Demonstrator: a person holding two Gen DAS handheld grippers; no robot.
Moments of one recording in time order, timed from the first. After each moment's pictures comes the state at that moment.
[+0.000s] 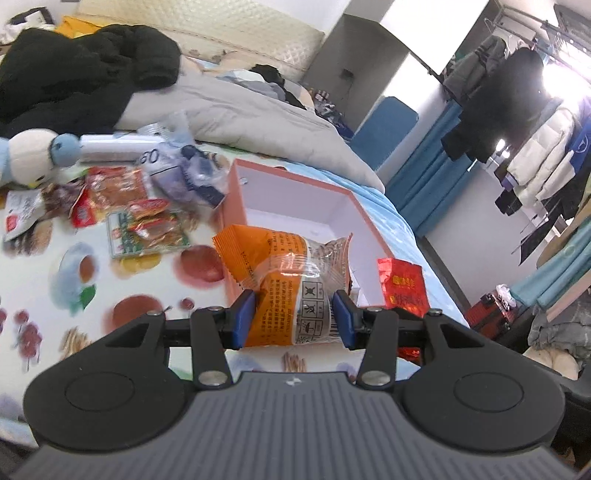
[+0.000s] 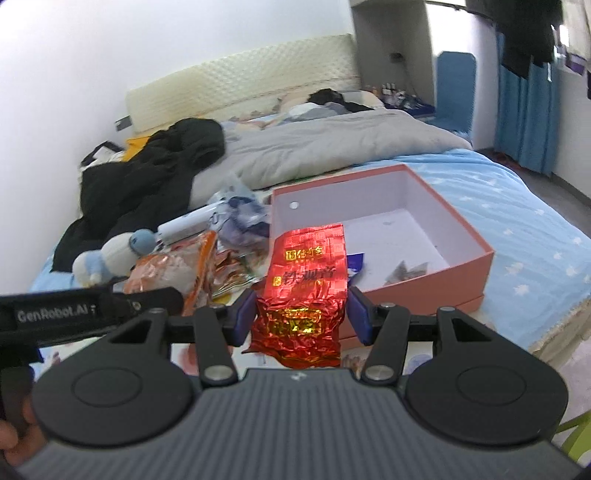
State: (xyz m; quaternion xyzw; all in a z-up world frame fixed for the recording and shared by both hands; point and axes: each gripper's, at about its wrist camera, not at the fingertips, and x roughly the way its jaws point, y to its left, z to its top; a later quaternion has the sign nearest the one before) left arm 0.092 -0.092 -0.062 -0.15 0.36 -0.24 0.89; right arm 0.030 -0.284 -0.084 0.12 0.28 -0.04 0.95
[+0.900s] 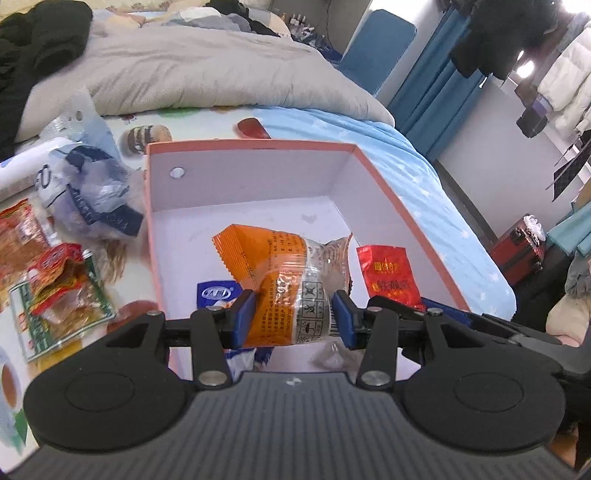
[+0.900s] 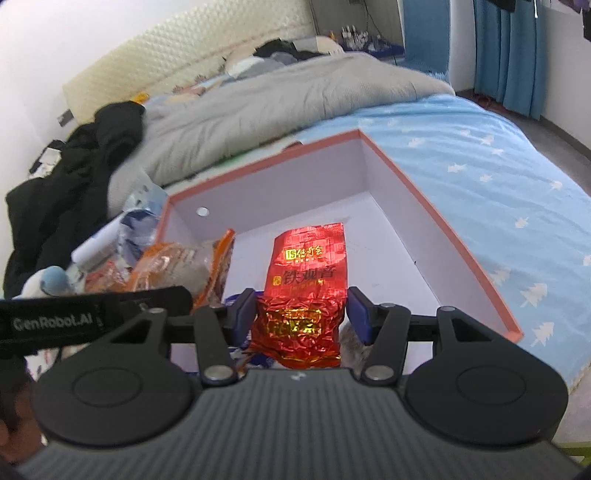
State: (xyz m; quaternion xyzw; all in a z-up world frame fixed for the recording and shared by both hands) left arm 0.322 -0.252 -0.130 -0.04 0.46 -0.27 0.85; right arm 0.213 -0.409 -0.149 0.17 0.36 -0.08 0.91
